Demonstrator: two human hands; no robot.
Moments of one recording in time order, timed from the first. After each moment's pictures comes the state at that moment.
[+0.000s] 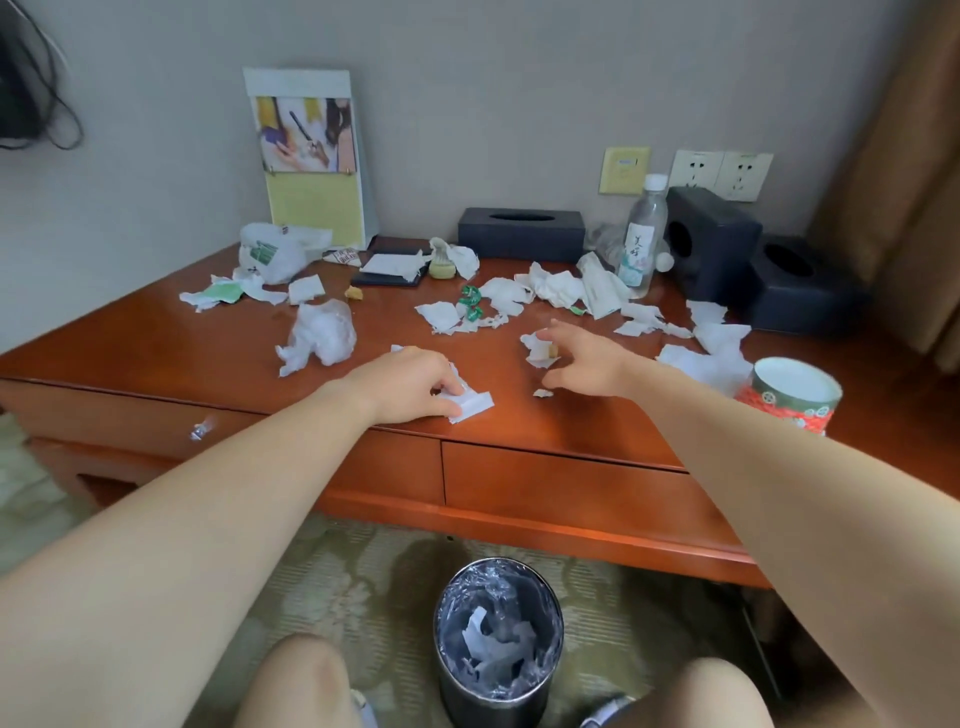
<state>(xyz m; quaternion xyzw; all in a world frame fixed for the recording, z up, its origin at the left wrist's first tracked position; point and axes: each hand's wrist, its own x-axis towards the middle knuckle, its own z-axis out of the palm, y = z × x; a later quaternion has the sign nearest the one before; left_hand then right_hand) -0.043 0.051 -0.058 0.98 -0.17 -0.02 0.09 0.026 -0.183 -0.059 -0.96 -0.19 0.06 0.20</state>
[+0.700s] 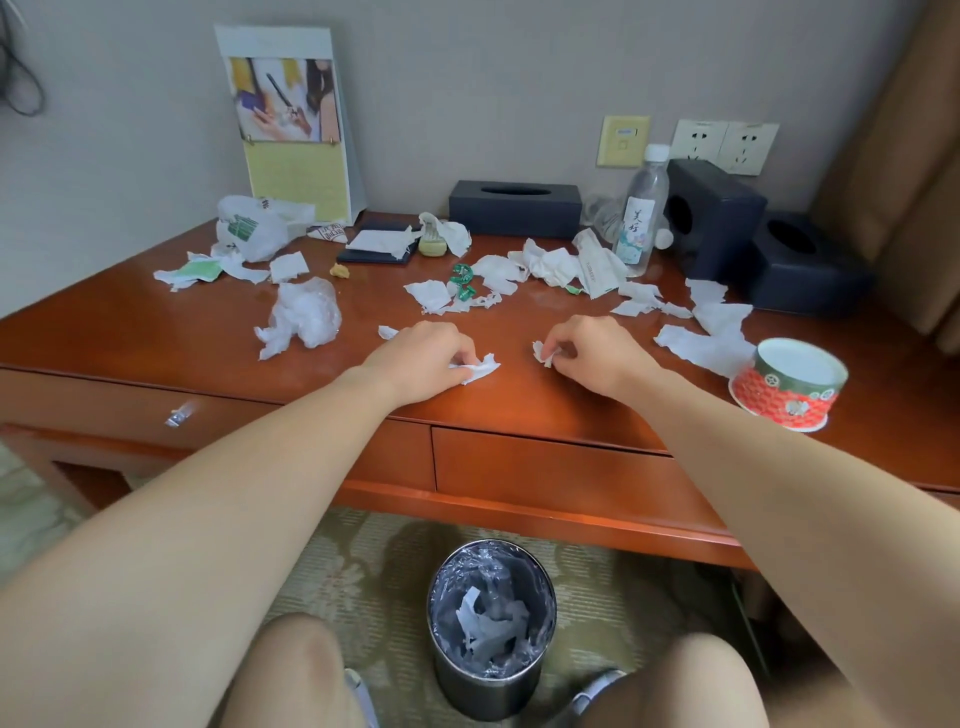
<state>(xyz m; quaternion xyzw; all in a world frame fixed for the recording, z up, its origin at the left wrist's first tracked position) -0.024 0.028 -0.071 0.98 -0.14 0.04 0.12 0.022 -0.196 -0.075 -0.96 -0.21 -0.05 0.16</state>
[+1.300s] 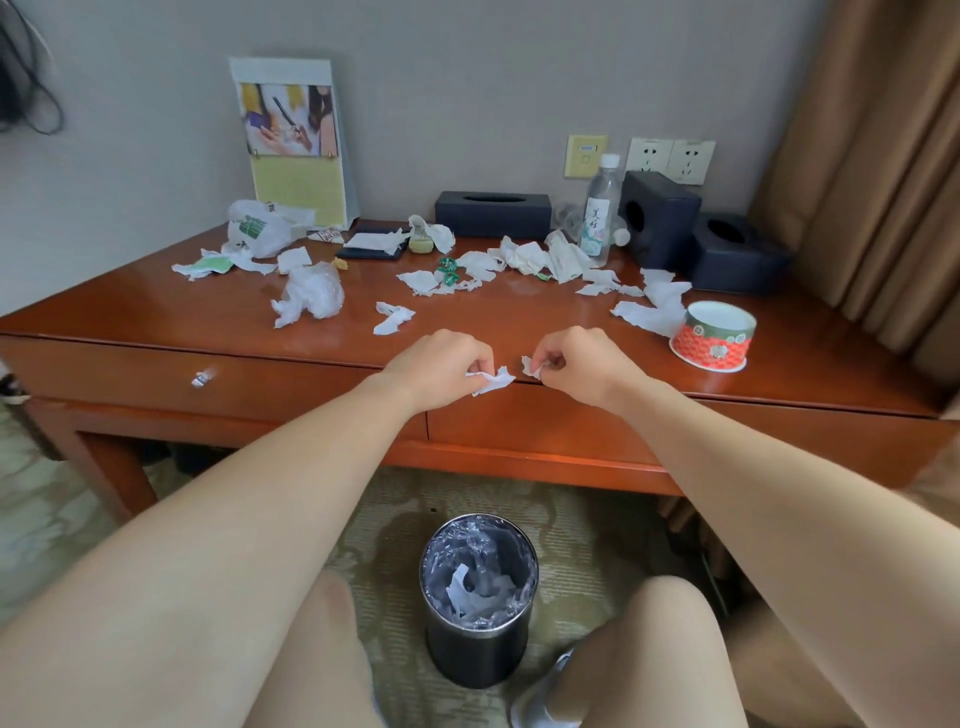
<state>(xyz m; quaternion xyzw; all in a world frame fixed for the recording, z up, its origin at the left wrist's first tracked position) -0.112 -0.013 -0.081 0.97 -0.19 0.07 0.12 -0.089 -0.213 -0.080 -0.96 -0.20 -0.05 0.21</state>
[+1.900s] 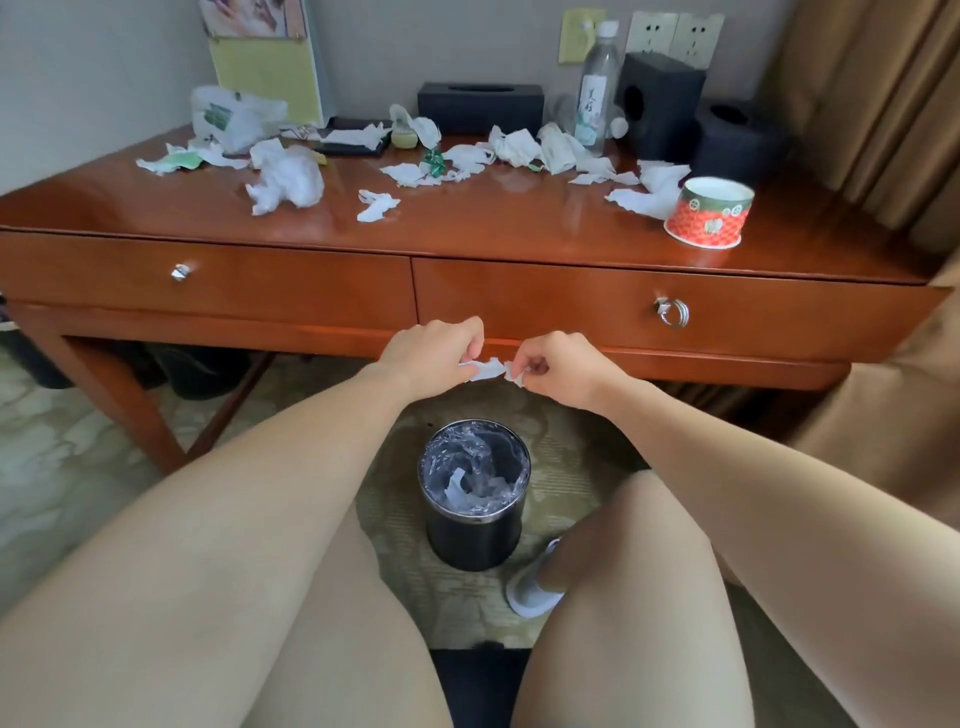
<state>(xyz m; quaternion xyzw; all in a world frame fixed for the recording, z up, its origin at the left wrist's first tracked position) -0.168 -0.023 -0.173 0.98 -0.17 0.02 0.09 -0.161 -0.218 -0.180 -0.95 -0.23 0.04 0.22</state>
